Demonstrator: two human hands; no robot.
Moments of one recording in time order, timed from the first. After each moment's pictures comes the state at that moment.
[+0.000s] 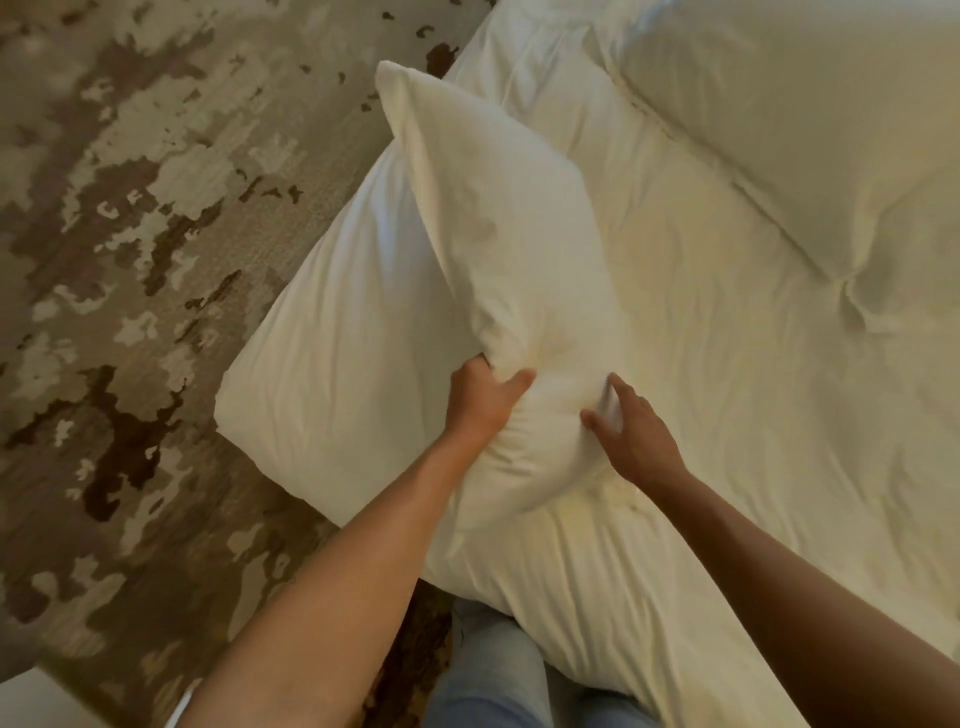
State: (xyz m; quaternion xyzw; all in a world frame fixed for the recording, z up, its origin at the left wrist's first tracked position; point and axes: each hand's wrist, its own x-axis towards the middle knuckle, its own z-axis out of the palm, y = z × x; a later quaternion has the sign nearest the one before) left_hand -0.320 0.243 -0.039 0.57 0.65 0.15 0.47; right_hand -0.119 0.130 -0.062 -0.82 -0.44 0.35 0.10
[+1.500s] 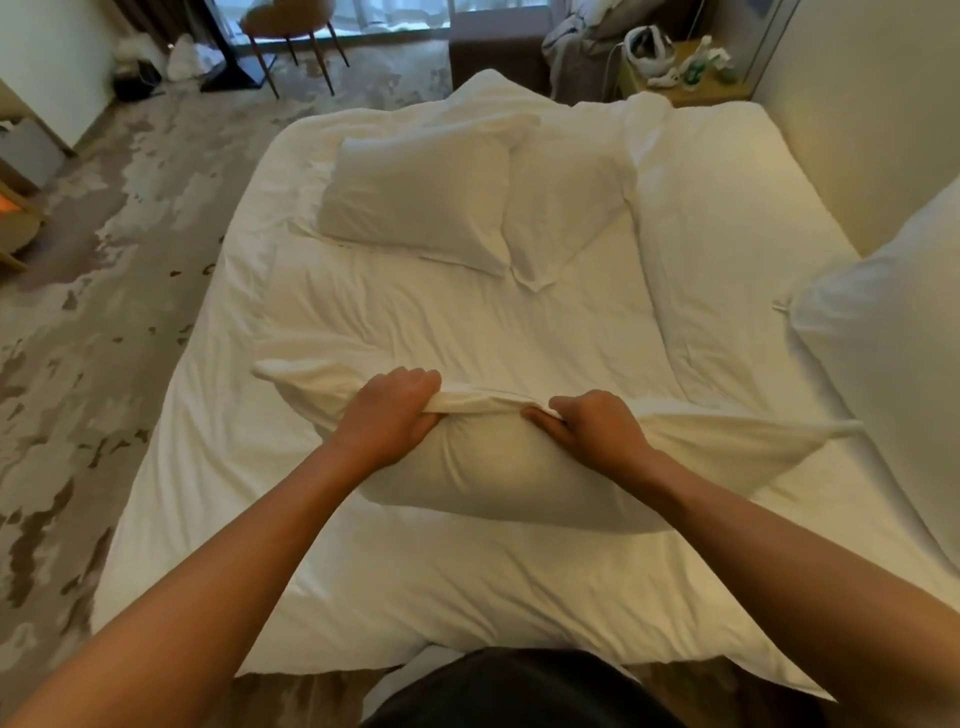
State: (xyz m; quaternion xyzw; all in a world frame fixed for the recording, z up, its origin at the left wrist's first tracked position) left_hand -0.166 0.049 0.162 0.99 0.12 0.04 0.07; right_hand 0.026 -0.182 0.109 -0.83 -0.52 0.03 0.21
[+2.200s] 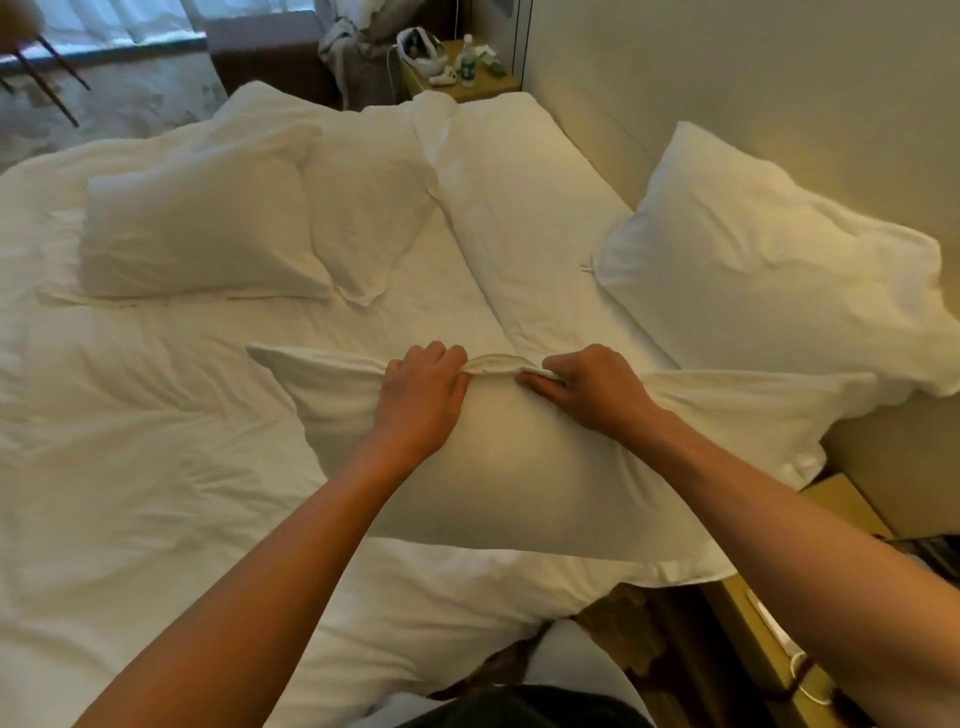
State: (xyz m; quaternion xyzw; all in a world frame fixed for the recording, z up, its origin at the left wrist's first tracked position) left_hand 0.012 -0.116 0.155 0.98 0.04 0.09 0.15; right_hand 0.111 -0.343 0.177 -0.91 -0.37 0.02 0.18
